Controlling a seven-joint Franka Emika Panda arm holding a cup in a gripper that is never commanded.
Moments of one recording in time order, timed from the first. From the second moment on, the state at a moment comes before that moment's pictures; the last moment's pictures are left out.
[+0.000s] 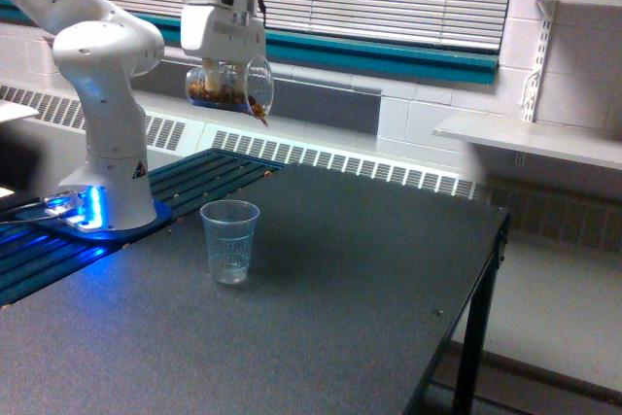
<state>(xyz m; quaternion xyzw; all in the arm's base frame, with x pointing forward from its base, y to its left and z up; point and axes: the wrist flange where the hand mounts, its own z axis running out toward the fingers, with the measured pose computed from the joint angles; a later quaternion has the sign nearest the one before) 0.275 -0.029 0.420 0.93 -0.36 0.09 0.07</state>
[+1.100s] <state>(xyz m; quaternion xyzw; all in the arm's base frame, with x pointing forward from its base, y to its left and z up) 0.251 -0.024 0.410 0.91 -0.39 0.07 0.08</state>
